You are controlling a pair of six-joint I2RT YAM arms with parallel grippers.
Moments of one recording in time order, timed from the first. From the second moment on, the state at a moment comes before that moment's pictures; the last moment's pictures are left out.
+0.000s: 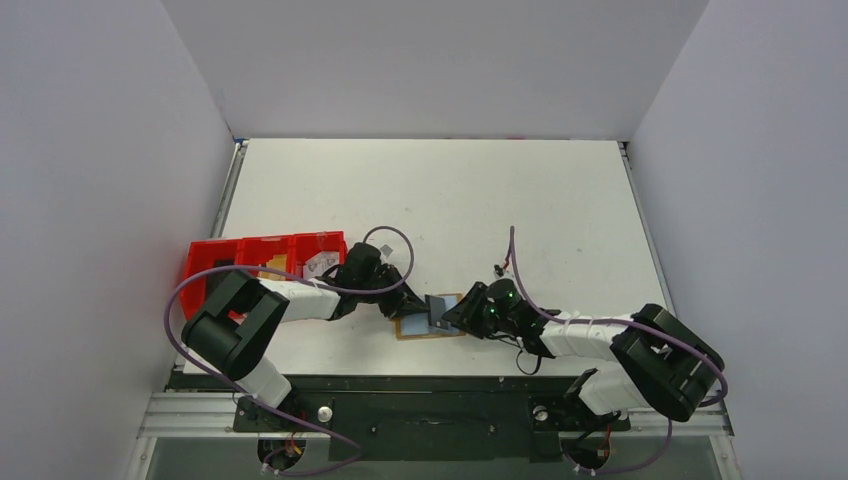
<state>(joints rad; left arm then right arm) -0.61 1.60 0.59 0.26 0.52 -1.25 0.76 1.35 0.34 0.32 -0.08 1.20</state>
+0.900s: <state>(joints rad) -0.57 1.50 0.77 -0.29 0.37 -0.87 0.76 1.36 0.43 0.11 -0.03 1.12</state>
